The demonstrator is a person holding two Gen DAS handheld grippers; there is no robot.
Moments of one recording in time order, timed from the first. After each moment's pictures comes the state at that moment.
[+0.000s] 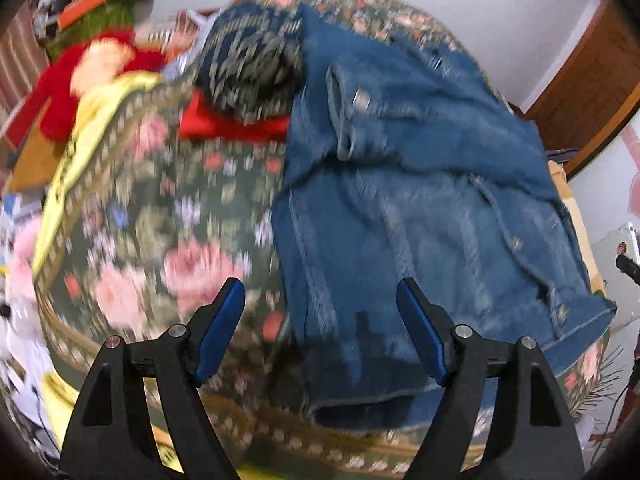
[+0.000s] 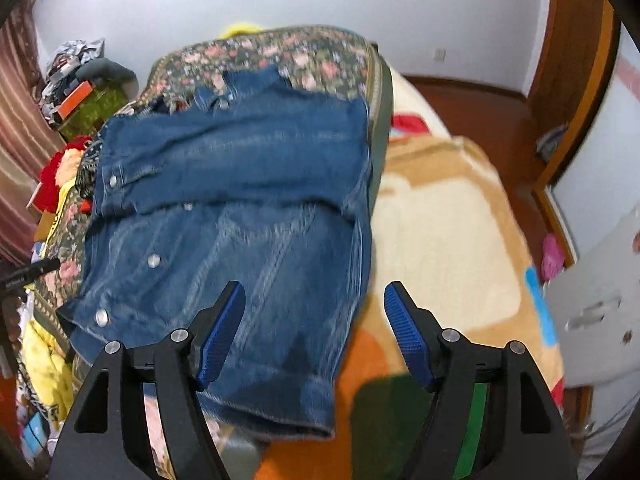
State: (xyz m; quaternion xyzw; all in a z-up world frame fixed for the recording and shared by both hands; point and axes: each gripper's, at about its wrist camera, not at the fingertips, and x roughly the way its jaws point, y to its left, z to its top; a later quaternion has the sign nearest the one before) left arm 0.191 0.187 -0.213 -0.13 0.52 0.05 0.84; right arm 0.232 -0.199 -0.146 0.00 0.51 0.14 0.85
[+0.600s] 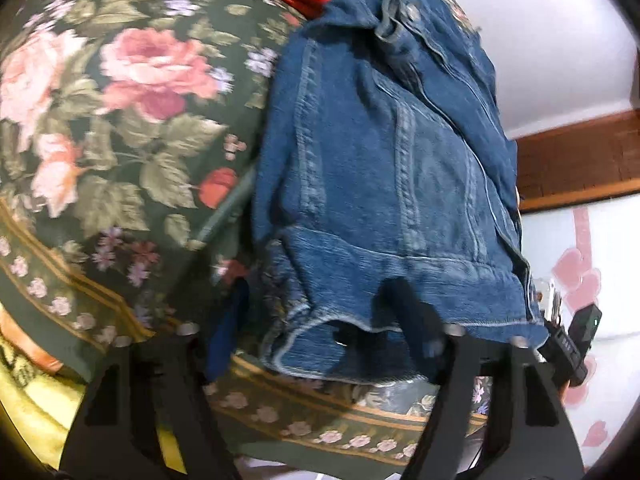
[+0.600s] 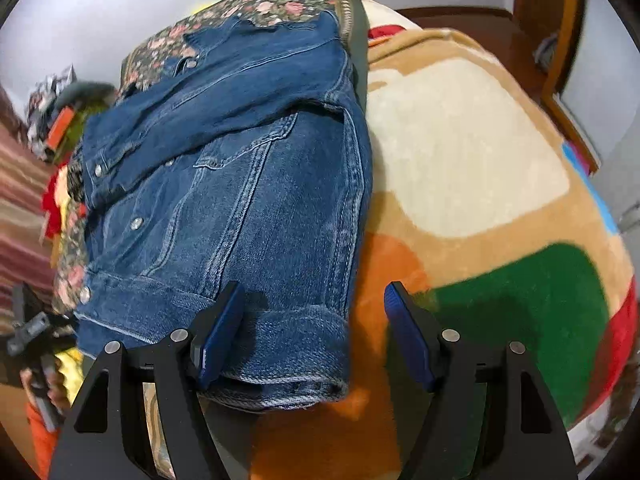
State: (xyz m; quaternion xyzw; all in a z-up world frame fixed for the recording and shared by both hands) left arm 0.147 0.189 -0.289 -0.36 0.55 -0.02 0.75; right arm 0.212 -0.218 -0.204 0.13 0.57 0.13 0.80
